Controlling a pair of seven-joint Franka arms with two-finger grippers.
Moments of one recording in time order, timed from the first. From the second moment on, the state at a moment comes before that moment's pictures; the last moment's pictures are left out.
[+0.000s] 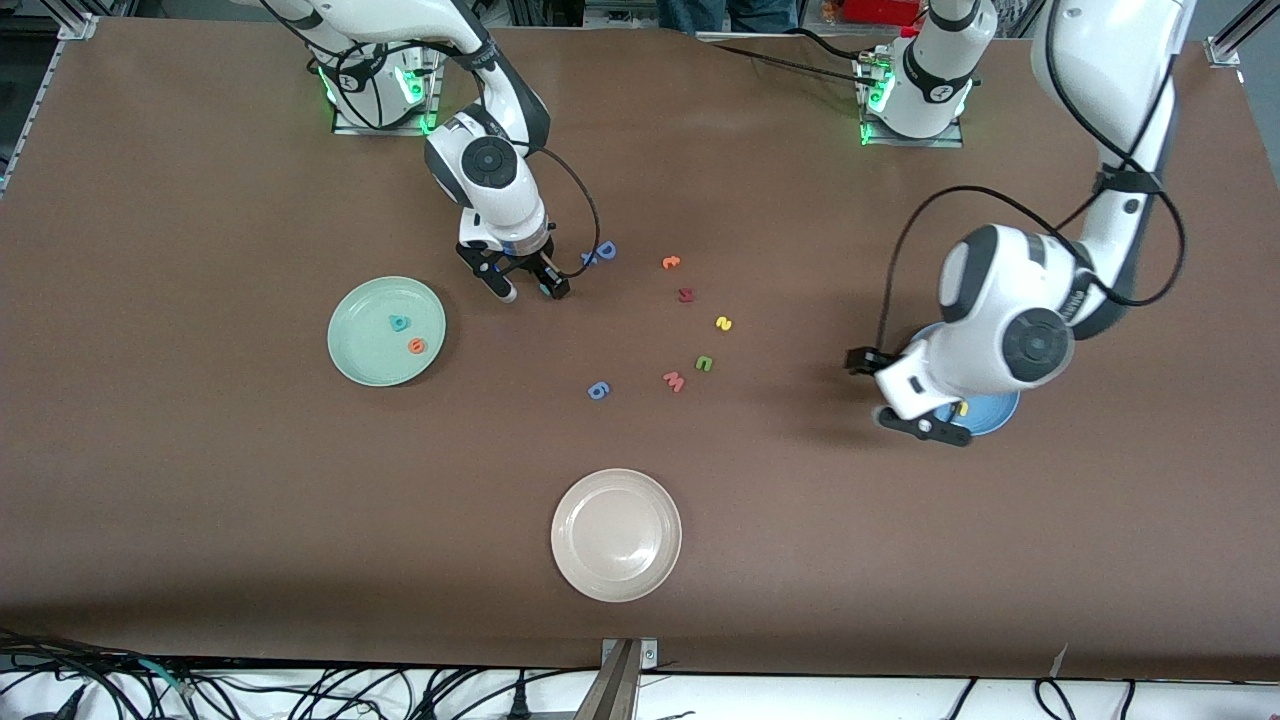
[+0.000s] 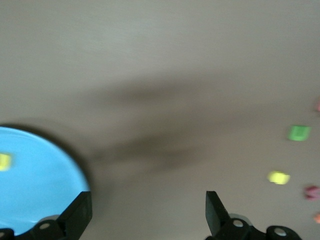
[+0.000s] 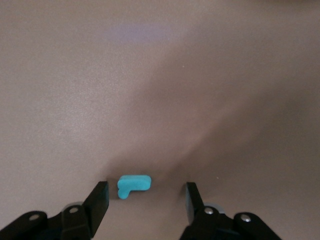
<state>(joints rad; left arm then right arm) -0.14 0.46 -0.15 -1.75 -0.09 2.02 -0.04 0.63 0.40 0.09 -2.31 -0.04 2.75 1.55</state>
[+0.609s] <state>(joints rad) -0.20 0.39 -0.32 -2.06 0.00 2.40 -0.48 0.63 0.42 0.09 -2.27 -0.04 2.74 1.55</state>
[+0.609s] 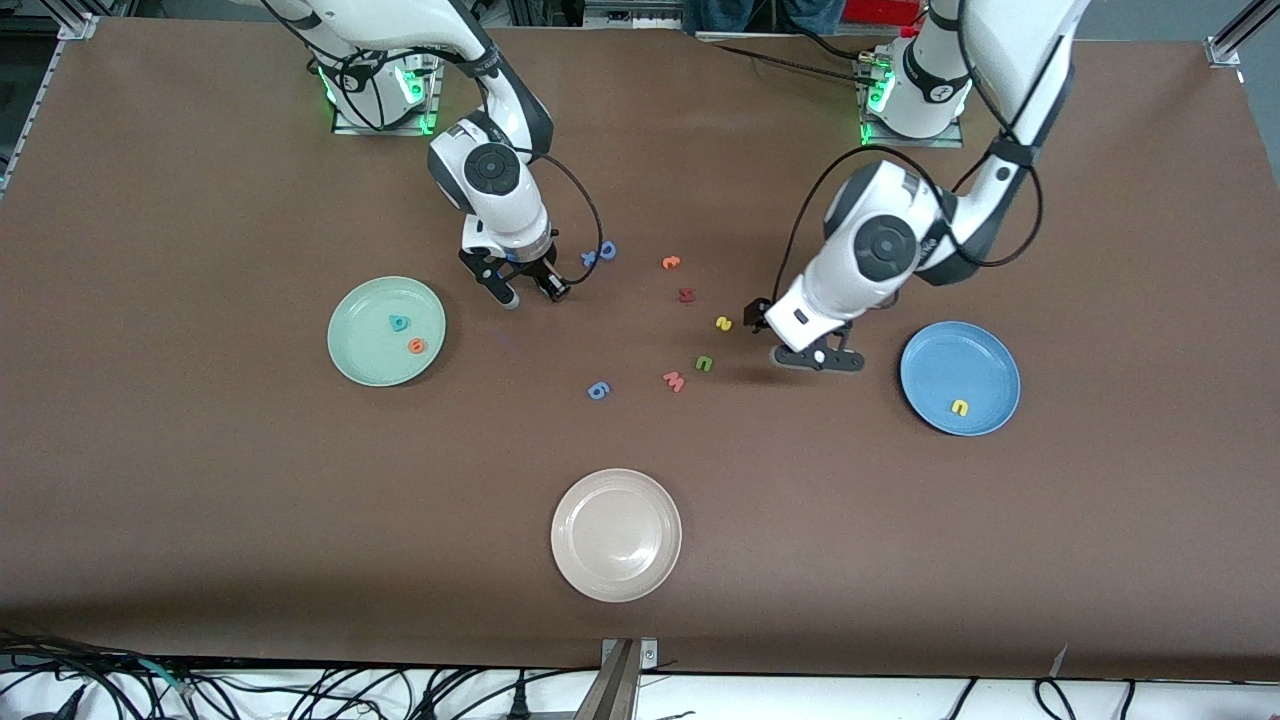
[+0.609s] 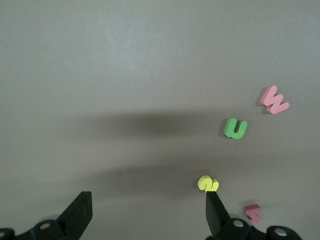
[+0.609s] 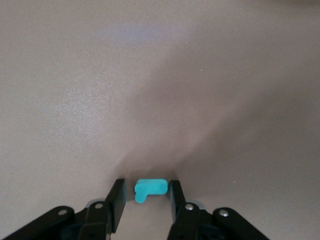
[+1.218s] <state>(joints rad) -0.32 0.48 -0.33 -2.10 0.24 2.55 -0.85 0.63 0.37 0.00 -2.22 -0.04 2.55 1.39</state>
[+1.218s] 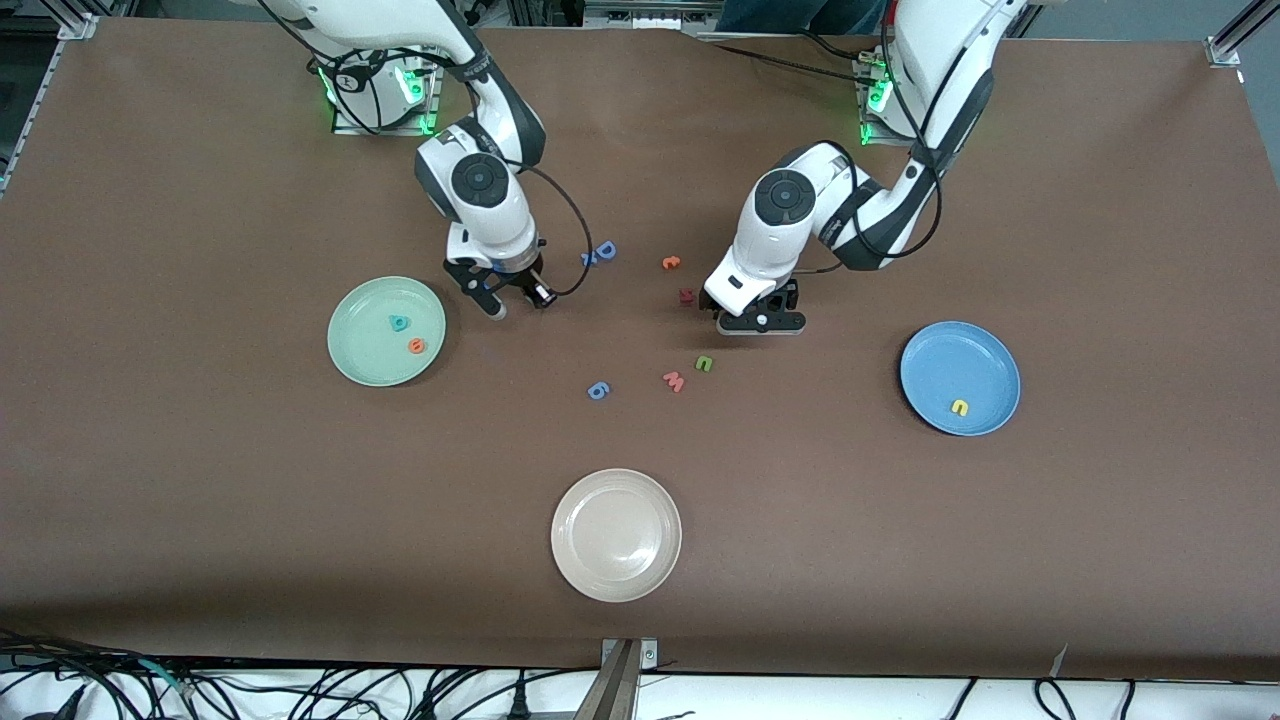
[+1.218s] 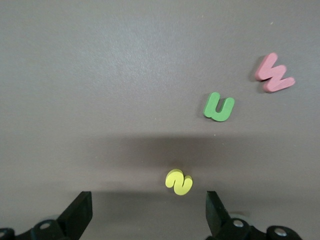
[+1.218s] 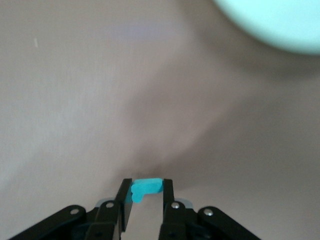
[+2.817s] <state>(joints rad) -0.35 0.57 -0.33 -2.03 0.24 2.55 -0.88 0.61 0.21 -0.38 -1.87 0.05 1.92 0.57</state>
